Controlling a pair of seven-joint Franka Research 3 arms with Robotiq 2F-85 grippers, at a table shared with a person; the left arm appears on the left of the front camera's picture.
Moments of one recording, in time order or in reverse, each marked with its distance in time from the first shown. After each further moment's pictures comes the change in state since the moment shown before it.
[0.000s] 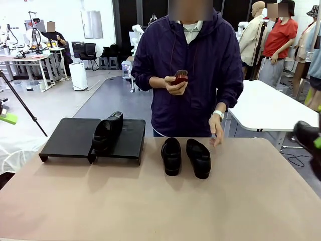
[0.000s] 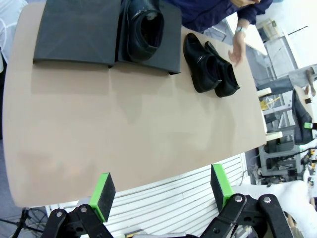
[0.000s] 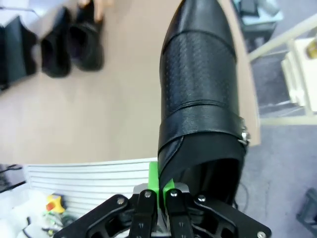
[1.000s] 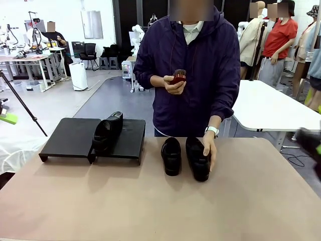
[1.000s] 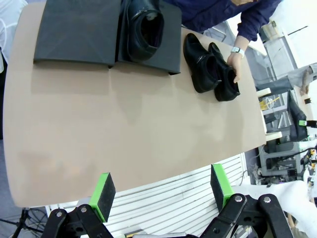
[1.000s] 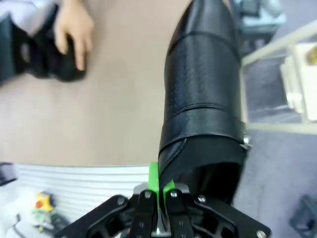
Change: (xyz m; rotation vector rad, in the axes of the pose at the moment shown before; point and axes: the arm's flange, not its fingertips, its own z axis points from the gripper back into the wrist) left arm 0.000 0.000 0.000 0.000 0.000 0.000; right arm 0.023 -0.072 -0.027 0.013 0.021 0.021
